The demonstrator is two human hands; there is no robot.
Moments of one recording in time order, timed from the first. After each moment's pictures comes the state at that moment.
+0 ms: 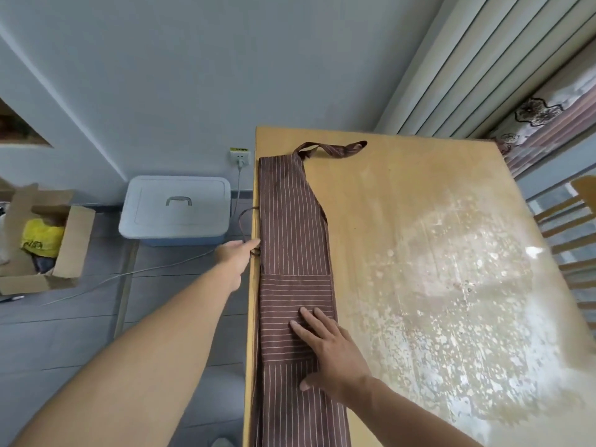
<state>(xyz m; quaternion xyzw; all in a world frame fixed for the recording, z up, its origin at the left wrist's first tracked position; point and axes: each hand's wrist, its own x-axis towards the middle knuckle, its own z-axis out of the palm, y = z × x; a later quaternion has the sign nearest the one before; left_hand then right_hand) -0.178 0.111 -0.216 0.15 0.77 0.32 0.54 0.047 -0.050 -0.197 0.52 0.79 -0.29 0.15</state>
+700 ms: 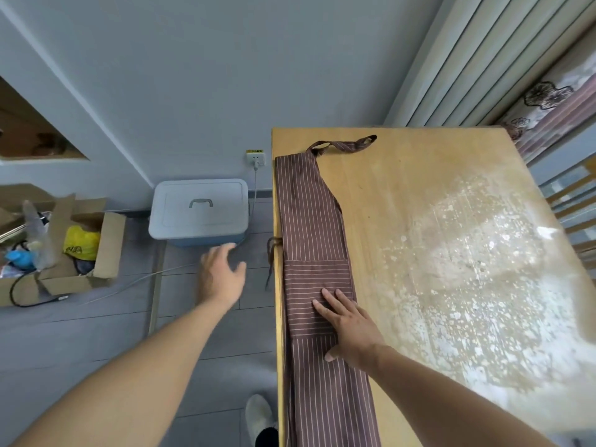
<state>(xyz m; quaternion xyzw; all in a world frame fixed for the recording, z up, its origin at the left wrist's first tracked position) -0.247 0.020 -0.184 0.52 0.78 0.18 0.29 0.033 -0.049 -0.185 0.56 0.76 -0.28 0.20</state>
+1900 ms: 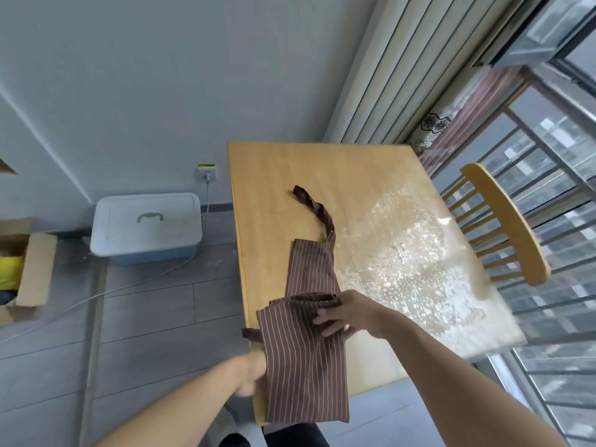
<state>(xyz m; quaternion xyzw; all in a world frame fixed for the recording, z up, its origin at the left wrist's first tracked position) -0.163 -0.139 -0.246 0.25 0.54 -0.07 0.80 0.072 -0.096 -0.060 0.67 0.41 -0.62 -0.01</state>
